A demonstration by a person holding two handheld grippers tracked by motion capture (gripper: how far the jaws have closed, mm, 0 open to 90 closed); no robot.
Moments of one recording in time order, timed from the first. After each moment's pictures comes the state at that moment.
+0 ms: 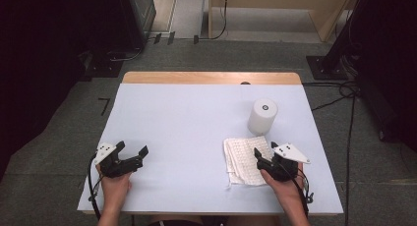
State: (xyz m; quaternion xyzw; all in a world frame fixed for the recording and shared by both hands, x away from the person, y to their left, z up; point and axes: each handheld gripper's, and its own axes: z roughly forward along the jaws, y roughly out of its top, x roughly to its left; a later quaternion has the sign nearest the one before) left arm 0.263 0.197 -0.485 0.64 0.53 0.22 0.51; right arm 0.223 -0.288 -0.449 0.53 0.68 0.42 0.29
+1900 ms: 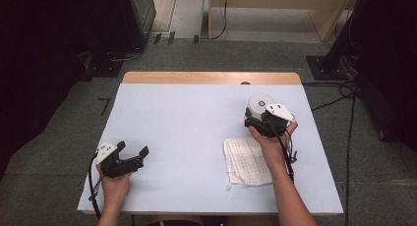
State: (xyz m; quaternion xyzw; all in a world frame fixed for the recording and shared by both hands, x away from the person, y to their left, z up) left arm 0.264 0.195 -0.485 0.65 0.53 0.22 0.50; right arm 0.324 -0.265 -0.416 0.56 0.61 0.43 0.36
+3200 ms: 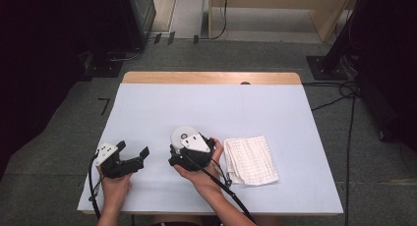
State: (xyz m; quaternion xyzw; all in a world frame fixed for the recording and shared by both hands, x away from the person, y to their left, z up) left arm 0.261 0.194 -0.484 0.65 0.52 0.23 0.50; right arm 0.259 -0.063 -0.447 0.47 0.71 0.45 0.27
